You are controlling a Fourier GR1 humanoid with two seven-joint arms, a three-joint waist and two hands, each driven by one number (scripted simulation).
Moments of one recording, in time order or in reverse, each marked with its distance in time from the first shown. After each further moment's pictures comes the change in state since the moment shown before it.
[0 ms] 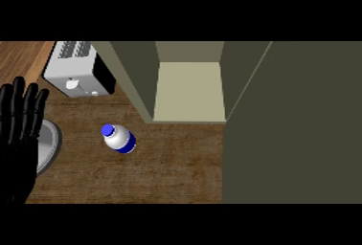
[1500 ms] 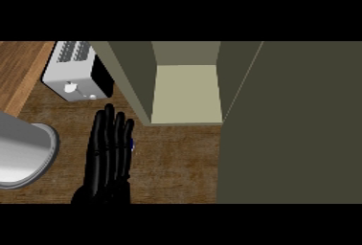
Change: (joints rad) left arm -0.157 -0.117 -0.765 -0.102 -0.526 0.769 0.647; right arm 0.362 -0.072 0.007 -0.333 -0.205 0.160 0.267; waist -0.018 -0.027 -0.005
